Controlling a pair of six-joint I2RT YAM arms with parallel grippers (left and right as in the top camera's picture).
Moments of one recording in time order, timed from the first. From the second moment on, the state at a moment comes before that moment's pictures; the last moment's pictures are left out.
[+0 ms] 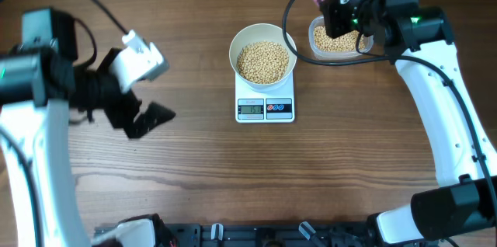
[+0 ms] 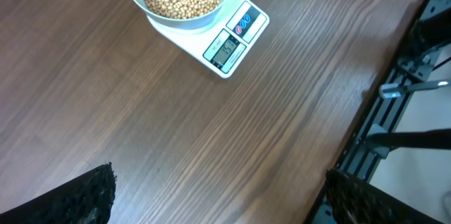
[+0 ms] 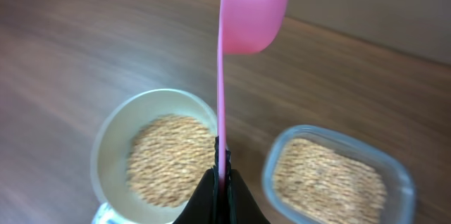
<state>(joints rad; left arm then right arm) 0.15 1.38 1.71 -1.68 0.58 1.04 0.20 1.66 1.66 -0.78 -0.31 -0.13</state>
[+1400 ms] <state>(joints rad) 0.15 1.06 1.43 -1.68 0.56 0.87 0.41 1.77 1.57 -0.96 -0.08 -0.29</state>
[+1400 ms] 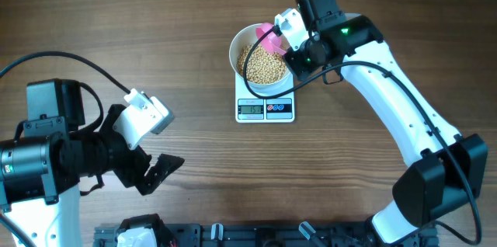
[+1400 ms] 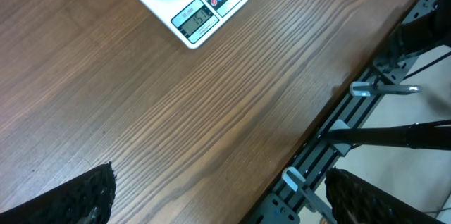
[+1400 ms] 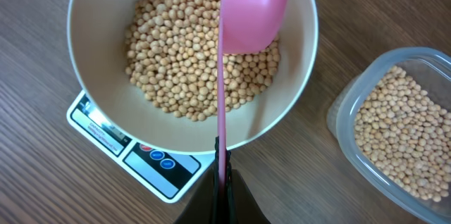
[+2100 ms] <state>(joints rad) 0.15 1.07 1.43 -1.57 0.52 0.67 0.43 1.80 1.57 -0.95 -0.02 -0.27</state>
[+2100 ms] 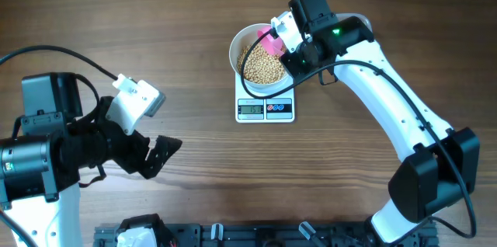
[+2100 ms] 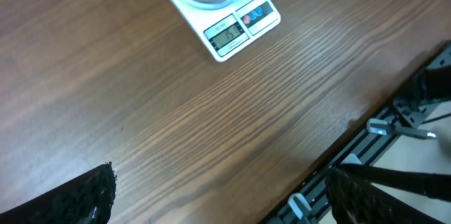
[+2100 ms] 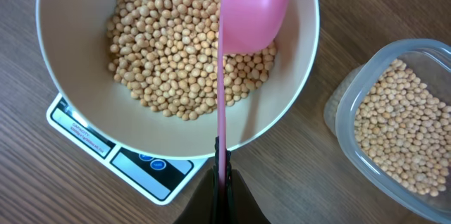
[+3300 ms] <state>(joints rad) 0.15 1.07 1.43 -1.58 0.49 0.62 0.48 1.83 1.57 -0.98 -0.03 -0.17</state>
